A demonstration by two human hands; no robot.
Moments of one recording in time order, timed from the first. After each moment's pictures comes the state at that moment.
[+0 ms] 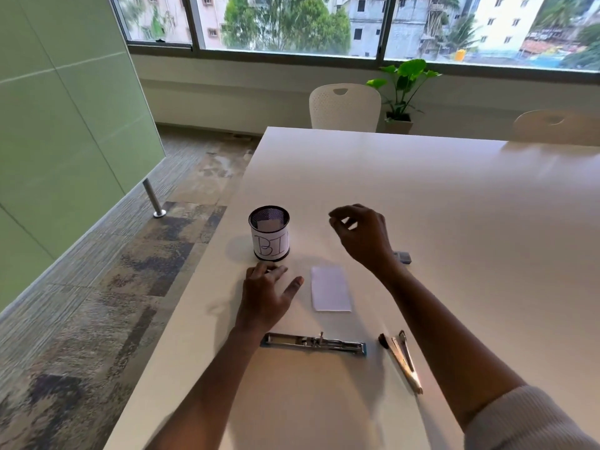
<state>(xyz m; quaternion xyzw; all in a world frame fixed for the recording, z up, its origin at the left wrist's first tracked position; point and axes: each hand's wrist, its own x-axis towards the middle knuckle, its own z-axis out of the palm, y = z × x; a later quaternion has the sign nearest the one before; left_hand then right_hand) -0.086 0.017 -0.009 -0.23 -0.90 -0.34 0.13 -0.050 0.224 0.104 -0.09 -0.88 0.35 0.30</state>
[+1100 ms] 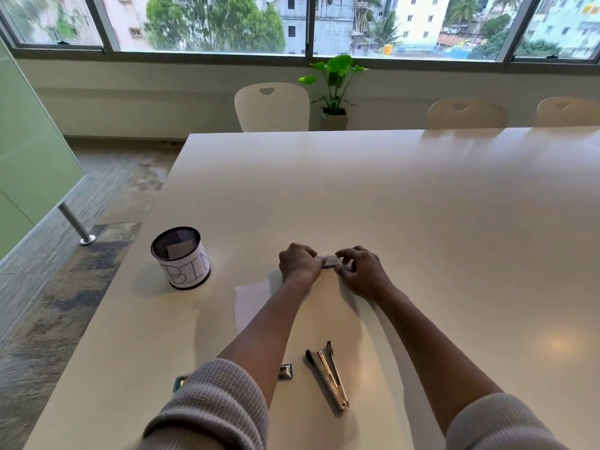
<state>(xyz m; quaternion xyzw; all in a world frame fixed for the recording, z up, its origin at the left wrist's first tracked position) -0.068 0.255 0.044 -0.11 -0.89 -0.42 -0.13 0.029 0.375 0.026 -0.23 -0.92 0.29 0.12</state>
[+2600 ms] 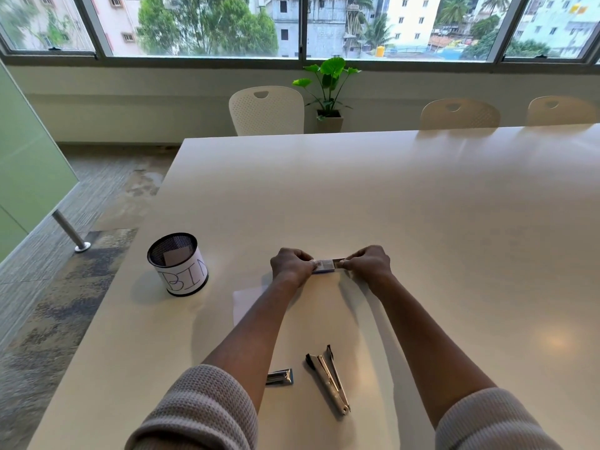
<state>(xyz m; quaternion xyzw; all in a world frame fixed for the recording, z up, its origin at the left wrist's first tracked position) -0.079 0.244 0.043 -0.11 -0.87 -0.44 -0.19 0.016 0.382 0.045 -0.47 -0.76 0.44 0.11</state>
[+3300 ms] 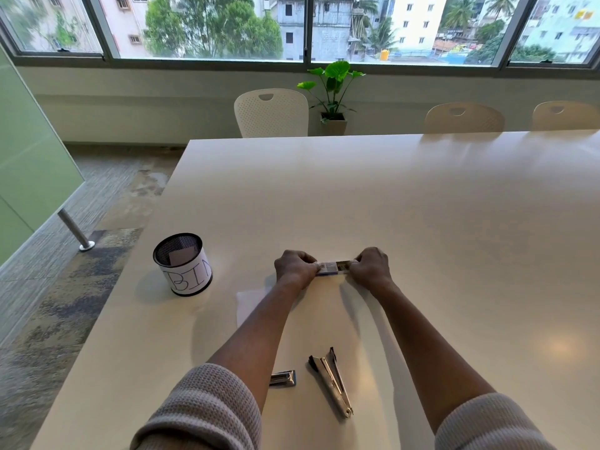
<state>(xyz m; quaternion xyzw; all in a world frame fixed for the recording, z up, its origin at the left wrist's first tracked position) -0.075 0.242 0.047 -0.11 -0.87 -0.45 -0.19 0.010 0.379 0.040 -0.42 -0.85 0.31 0.11</state>
